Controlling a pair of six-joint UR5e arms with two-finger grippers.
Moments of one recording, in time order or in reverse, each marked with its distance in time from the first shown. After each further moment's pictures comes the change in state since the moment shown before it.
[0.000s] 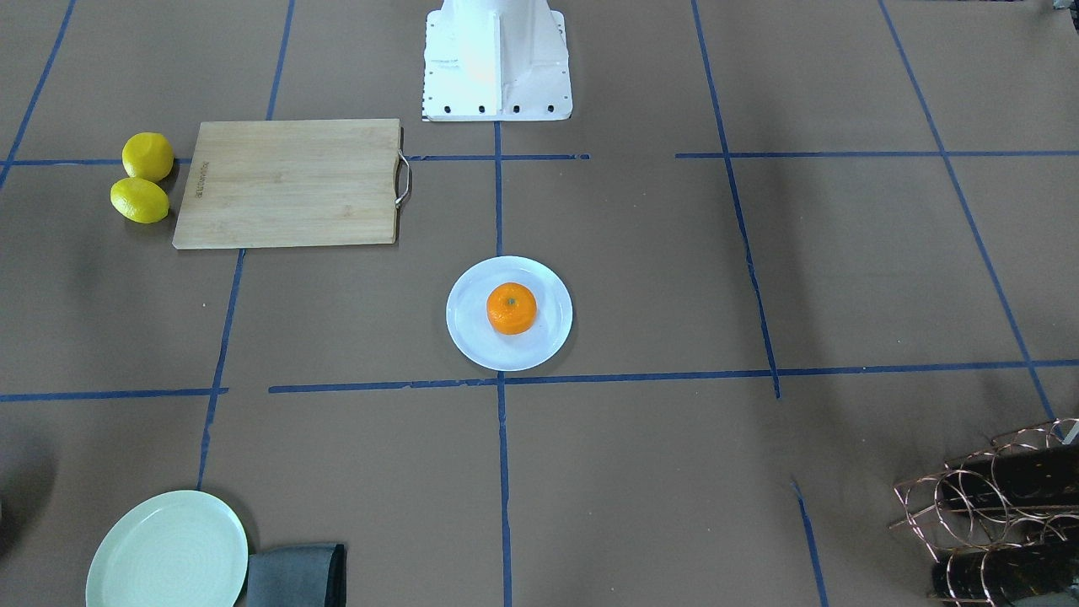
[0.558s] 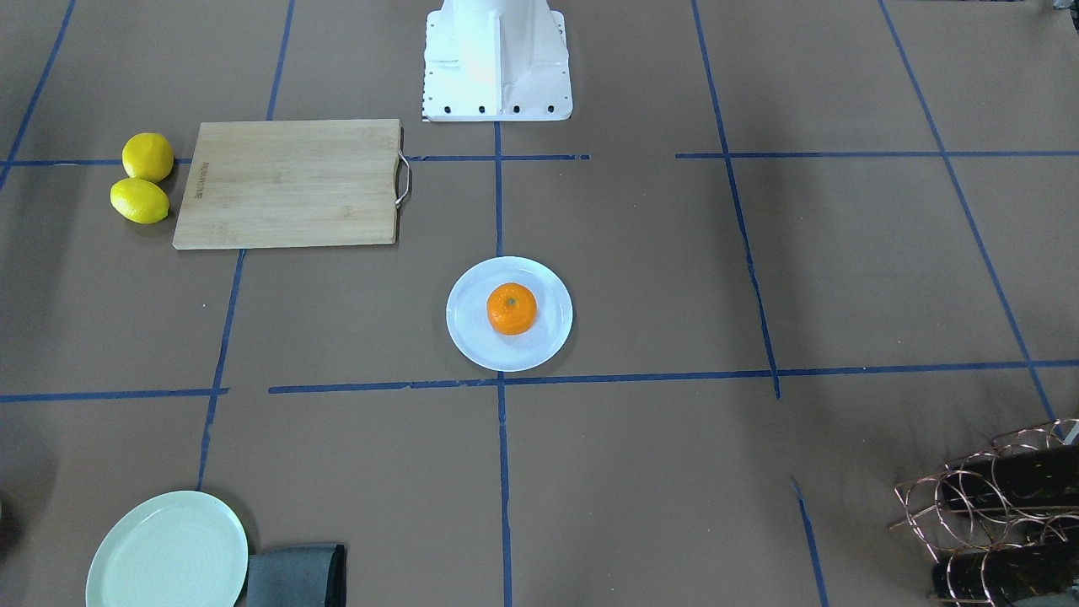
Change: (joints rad) left arm 0.001 0.015 -0.045 0.024 -0.004 0.008; right arm 0.090 -0.169 -0.021 0.005 0.000 -0.046
